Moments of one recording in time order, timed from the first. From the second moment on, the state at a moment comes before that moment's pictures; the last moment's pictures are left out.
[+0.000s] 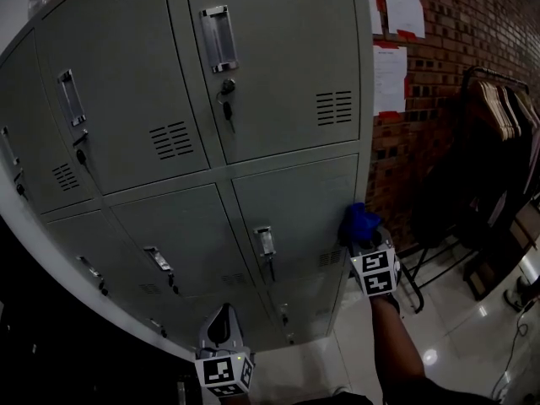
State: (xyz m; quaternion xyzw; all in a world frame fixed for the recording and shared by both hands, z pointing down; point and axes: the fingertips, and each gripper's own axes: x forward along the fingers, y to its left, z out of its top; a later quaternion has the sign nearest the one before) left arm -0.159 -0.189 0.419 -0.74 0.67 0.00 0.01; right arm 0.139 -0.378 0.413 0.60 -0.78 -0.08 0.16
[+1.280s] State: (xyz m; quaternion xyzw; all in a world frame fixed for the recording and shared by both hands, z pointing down) left arm -0.202 -0.163 0.432 -0.72 0.69 -0.01 0.01; right arm -0.050 -0.356 0.490 0.50 -0.84 -0.07 0.19
